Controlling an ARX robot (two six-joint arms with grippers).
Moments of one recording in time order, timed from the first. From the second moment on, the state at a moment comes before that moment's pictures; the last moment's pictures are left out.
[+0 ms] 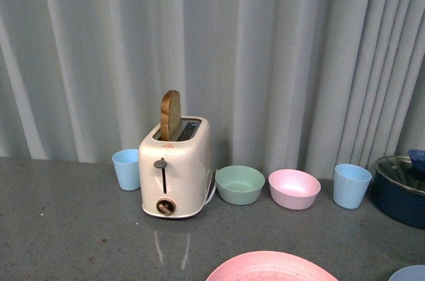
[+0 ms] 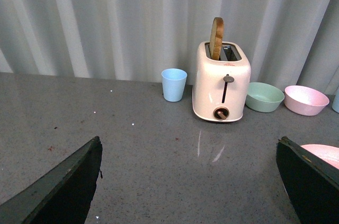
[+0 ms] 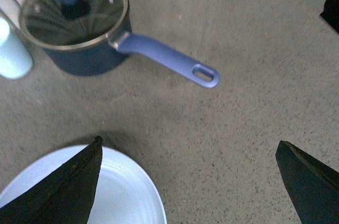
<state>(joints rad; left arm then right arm) 0.00 0.00 0.03 0.00 0.00 0.00 -0.54 1.51 0.78 0.18 -0.04 -0.04</state>
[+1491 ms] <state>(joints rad) 0.00 0.00 0.03 0.00 0.00 0.00 -0.56 2.09 0.87 0.17 -0.13 -0.28</state>
